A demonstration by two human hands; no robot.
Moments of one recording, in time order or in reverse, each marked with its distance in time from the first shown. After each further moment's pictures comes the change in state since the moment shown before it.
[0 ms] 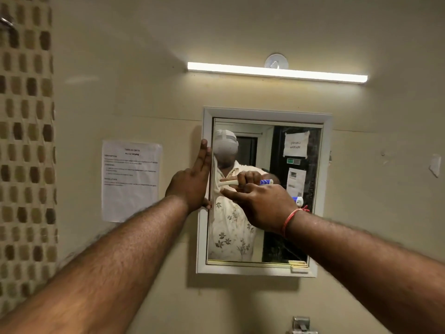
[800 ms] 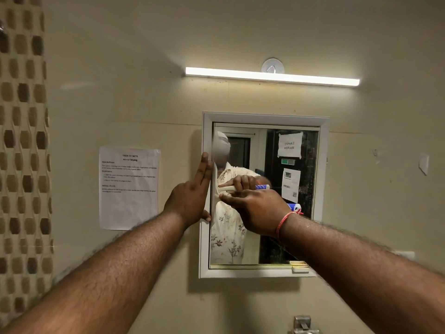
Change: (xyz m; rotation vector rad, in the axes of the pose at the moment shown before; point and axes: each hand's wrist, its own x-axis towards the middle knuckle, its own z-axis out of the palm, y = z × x) left_hand -0.014 -0.012 0.016 -0.008 0.015 0.068; right_hand 0.015 -0.018 0.003 0.007 -0.110 0.066
